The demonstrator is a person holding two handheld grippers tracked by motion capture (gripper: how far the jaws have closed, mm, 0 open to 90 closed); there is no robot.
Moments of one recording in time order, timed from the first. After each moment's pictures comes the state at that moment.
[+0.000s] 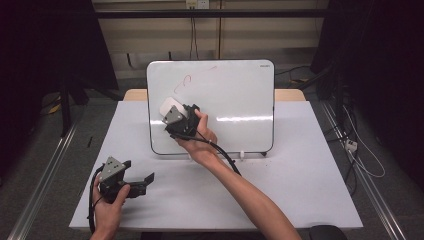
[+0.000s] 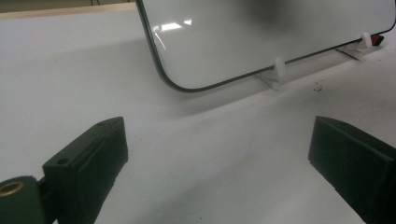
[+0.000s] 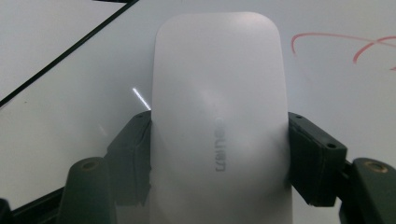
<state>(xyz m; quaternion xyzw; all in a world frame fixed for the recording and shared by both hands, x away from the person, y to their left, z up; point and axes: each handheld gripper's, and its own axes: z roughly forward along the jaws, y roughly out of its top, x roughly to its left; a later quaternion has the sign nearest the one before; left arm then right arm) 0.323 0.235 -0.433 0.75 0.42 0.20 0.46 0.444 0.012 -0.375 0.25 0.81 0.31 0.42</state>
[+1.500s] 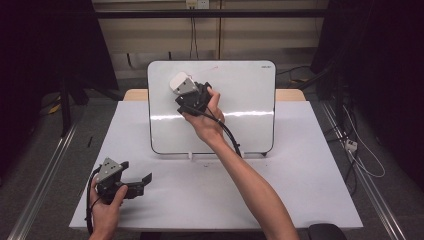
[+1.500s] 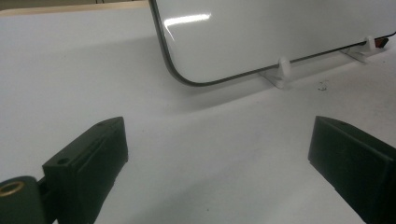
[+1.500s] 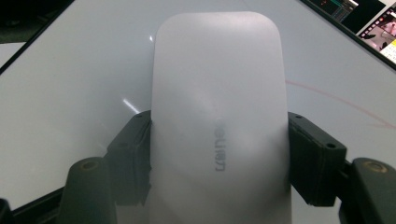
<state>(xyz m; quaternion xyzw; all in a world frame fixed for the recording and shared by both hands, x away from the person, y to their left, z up) 0.321 0.240 -0.433 0.74 0.43 0.20 0.47 0.482 -0.020 -0.328 0.32 0.77 0.34 0.43</state>
